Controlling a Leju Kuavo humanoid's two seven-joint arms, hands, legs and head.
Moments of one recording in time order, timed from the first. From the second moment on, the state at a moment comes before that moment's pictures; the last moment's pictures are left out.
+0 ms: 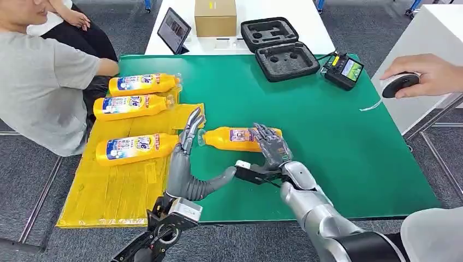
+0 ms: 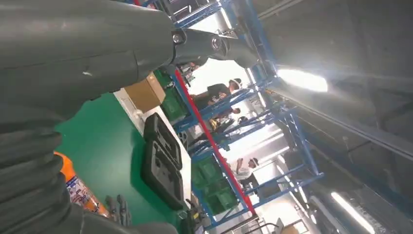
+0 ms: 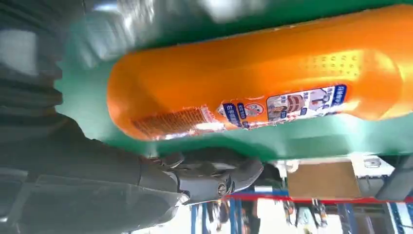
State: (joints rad) left arm -0.30 -0.13 -0.69 -1.38 -0.16 0.70 -0.70; right arm -0.68 0.12 -0.05 -0.32 1.38 -0.65 -0.44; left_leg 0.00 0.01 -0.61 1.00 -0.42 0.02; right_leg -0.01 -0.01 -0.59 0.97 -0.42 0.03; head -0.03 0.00
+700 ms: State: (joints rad) left arm -0.30 -0.13 -0.70 -1.38 -0.15 0.70 -0.70; right arm -0.70 0.09 0.02 -0.31 1.41 -0.69 -0.34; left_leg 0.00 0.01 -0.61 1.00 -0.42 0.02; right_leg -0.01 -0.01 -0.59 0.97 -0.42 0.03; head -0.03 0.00
